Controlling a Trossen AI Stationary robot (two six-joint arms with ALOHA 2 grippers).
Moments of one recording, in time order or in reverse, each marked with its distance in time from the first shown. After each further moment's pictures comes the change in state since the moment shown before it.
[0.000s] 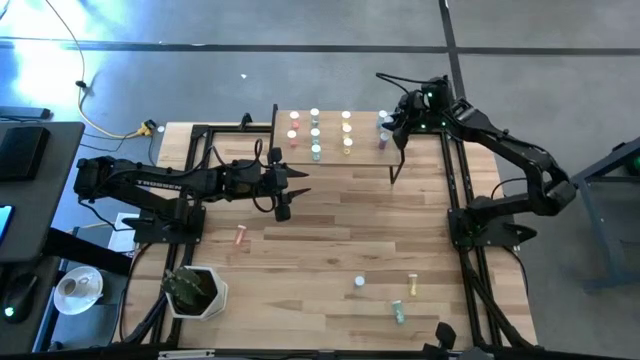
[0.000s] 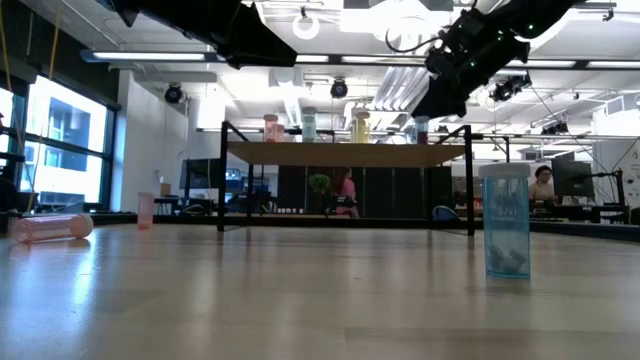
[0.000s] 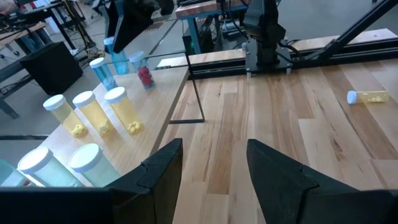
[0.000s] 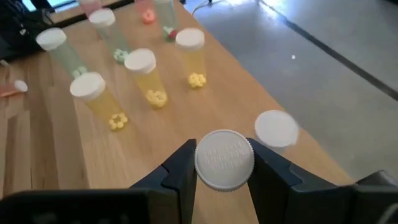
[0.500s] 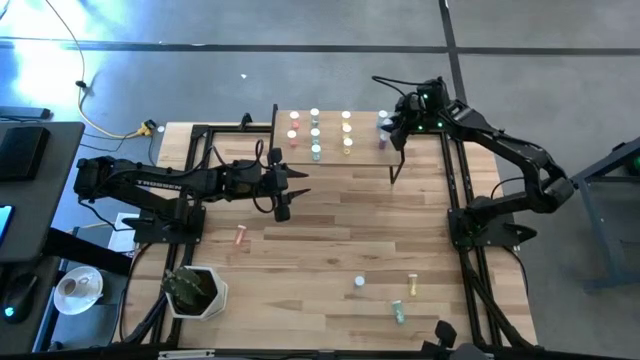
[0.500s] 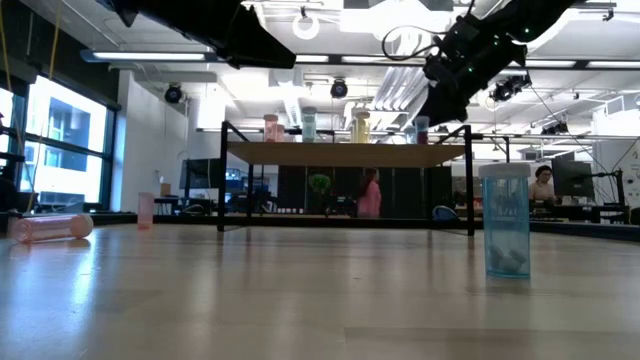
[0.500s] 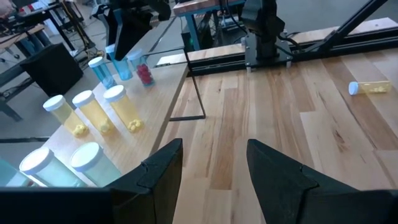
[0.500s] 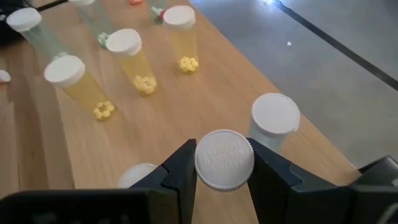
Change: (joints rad) left arm 0.000 0.000 0.000 -0.015 0.000 0.032; right arm 0.004 0.028 0.000 -0.019 0.046 0.000
